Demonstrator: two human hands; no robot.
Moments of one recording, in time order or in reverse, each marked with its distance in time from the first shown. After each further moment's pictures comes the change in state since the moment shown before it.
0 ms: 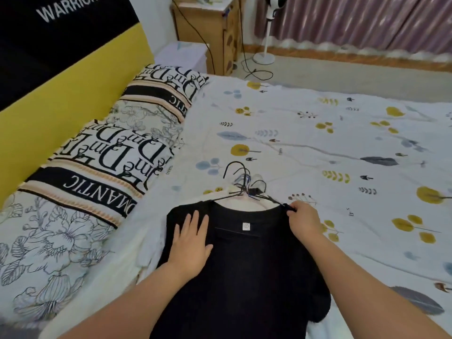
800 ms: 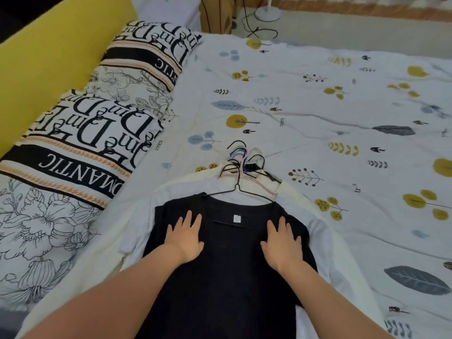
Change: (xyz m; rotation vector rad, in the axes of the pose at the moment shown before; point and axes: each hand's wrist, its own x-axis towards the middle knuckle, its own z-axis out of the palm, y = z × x) left_hand 0.041 0.002 0.053 0.023 -0.432 -0.088; right_hand -0.035 0.057 0.074 -0.562 -0.394 -0.092
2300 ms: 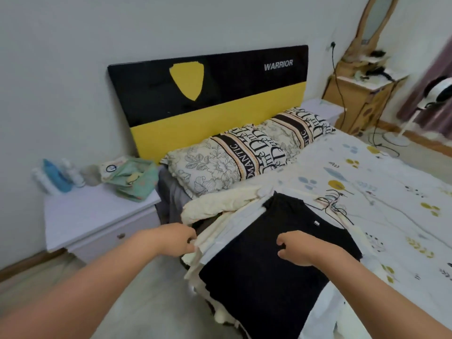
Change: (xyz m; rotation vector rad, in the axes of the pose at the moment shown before) left_hand -0.515 -0.099 0.140 -0.319 0.190 -0.230; right_hand -0.406 -0.074 -0.027 -0.618 -0.083 -0.738
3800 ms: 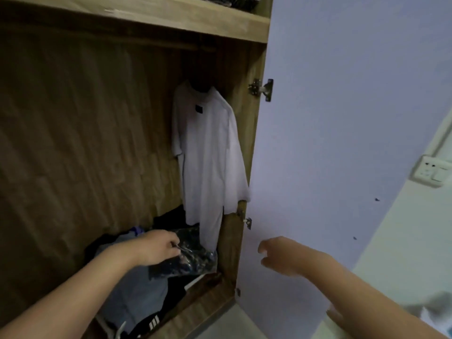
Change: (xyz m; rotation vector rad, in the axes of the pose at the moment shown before) left_hand -0.642 -0.386 0.294 -1.000 0.576 -1.474; right_hand -0.165 -0.864 0.118 -0.775 -0.067 -1.447
